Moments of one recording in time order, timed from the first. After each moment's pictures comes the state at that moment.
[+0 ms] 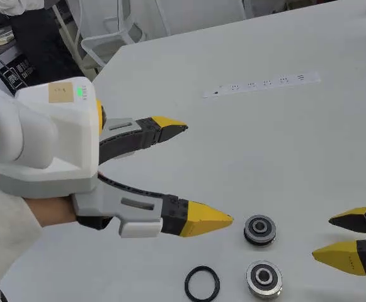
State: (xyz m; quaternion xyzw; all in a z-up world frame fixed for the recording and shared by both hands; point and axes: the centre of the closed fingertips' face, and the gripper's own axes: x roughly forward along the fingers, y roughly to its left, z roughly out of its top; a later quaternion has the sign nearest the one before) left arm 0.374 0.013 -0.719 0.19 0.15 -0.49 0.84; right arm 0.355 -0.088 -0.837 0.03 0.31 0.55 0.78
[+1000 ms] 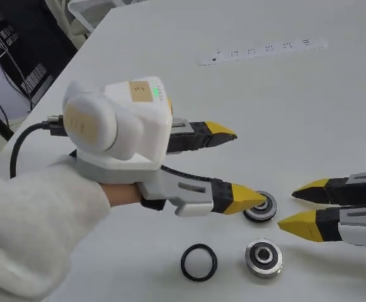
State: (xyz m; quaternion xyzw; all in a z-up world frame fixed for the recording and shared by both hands) left arm 0.384 -0.026 -0.784 0.20 0.18 -0.54 0.80; right arm 0.363 -0.046 -0.851 -0.01 0.29 0.59 0.76
